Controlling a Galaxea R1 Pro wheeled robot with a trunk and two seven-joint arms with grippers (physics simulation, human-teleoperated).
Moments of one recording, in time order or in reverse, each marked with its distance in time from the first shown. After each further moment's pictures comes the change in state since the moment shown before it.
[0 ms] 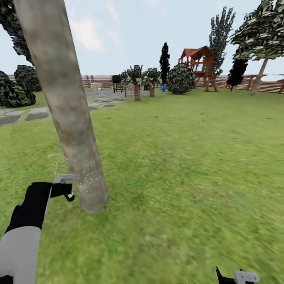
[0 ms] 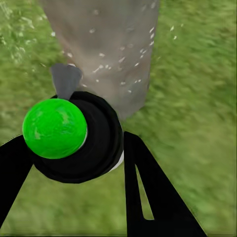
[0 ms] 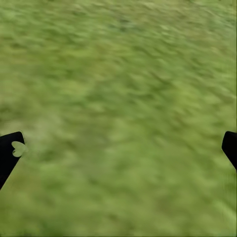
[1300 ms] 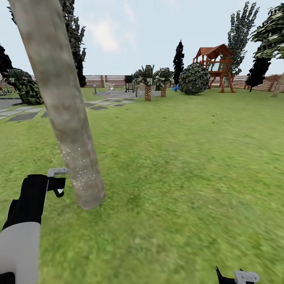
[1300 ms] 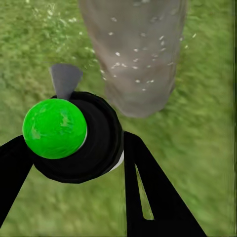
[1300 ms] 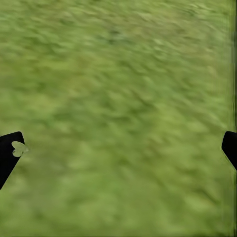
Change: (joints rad) left arm -0.026 -0.012 0.010 -0.115 -0.065 0.118 0.088; right arm 0.000 -0.002 0.000 0.000 0.000 0.000 0.001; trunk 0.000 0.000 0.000
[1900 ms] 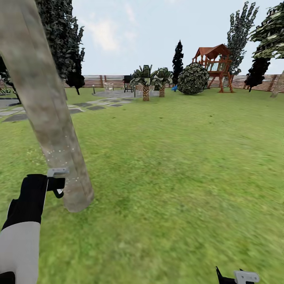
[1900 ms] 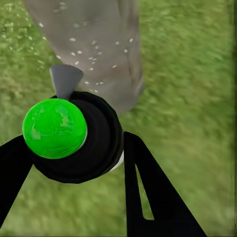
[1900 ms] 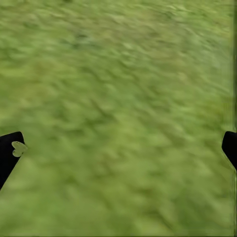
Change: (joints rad) left arm -0.003 0.001 0.002 0.000 -0.001 0.018 0.000; right arm 0.000 0.000 0.000 0.000 0.000 0.000 0.000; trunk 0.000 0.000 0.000
